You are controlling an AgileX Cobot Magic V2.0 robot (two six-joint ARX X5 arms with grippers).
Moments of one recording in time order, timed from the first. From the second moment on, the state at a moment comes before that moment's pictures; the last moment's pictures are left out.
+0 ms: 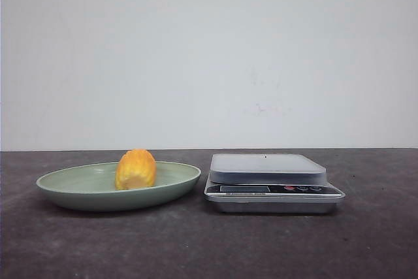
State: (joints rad) left arm -0.03 0.00 0.03 -0.18 -0.11 -0.17; right arm 0.07 0.00 0.02 -0.17 0.05 0.05
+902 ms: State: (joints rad) left arm -0.03 0.22 0.29 -0.15 -0.02 -0.44; right arm 0.07 0.17 0.30 -0.20 0.04 0.21
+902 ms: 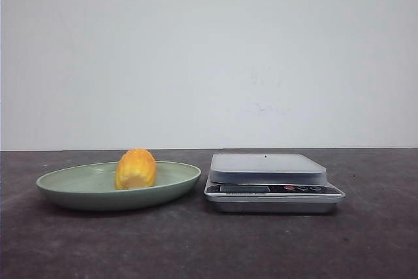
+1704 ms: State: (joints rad) left arm -0.34 0.99 0.99 -0.38 0.11 -0.35; right arm 0.09 0.75 1.07 -0.53 -0.20 0.23
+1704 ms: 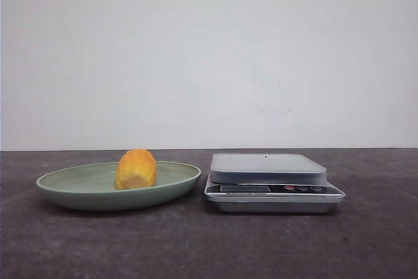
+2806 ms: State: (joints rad) left arm -0.58 1.67 0.99 -0.21 -0.16 -0.42; right arm 0.11 0.75 1.07 -0.58 -0.21 0.21
